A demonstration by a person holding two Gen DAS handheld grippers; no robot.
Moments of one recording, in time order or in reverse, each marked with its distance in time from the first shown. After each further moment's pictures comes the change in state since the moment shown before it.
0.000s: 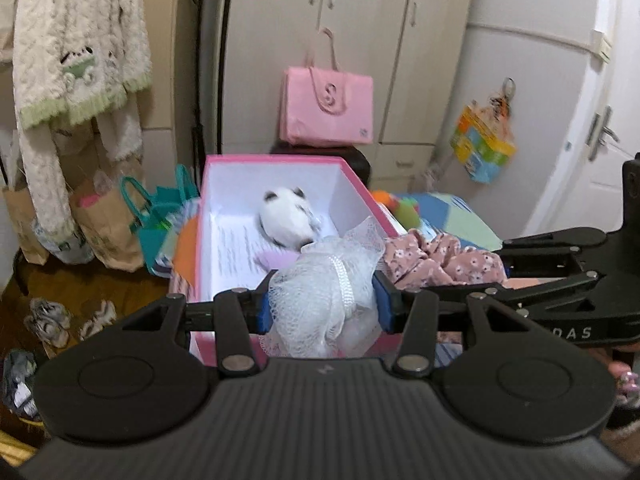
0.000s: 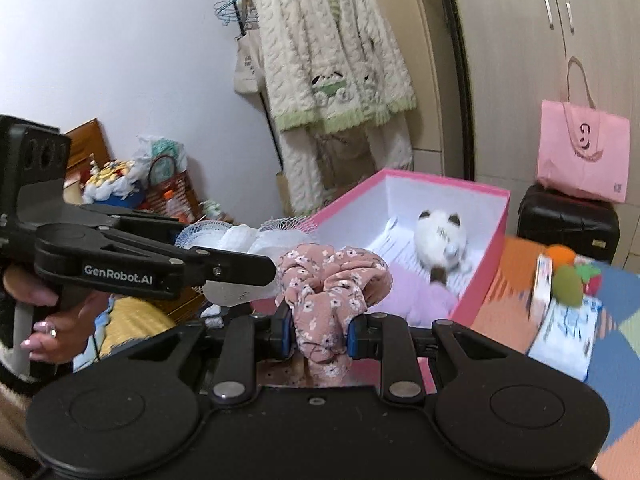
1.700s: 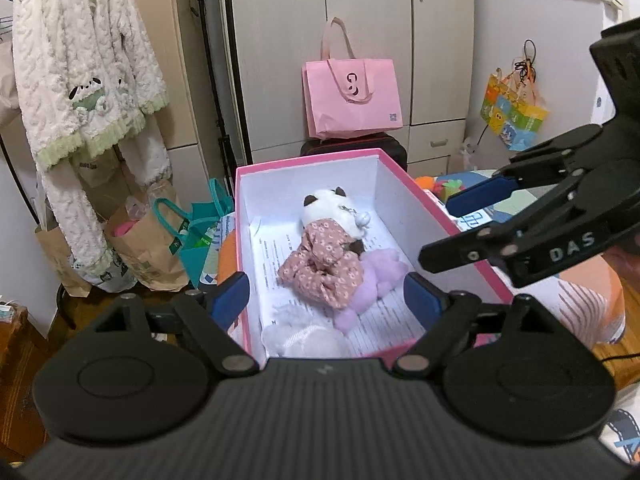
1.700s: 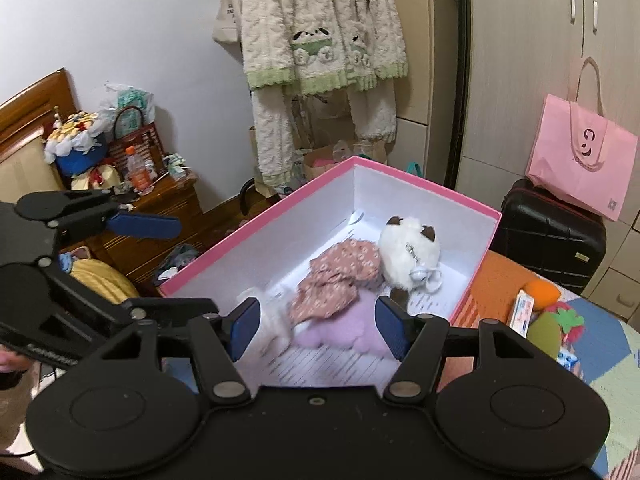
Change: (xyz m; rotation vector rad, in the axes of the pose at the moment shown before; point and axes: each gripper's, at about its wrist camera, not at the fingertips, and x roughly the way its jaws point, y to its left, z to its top) left arm 0.017 -0.003 0.004 0.138 0.040 0.120; right arm 0.040 -0.016 0.049 -0.091 0.180 -0.074
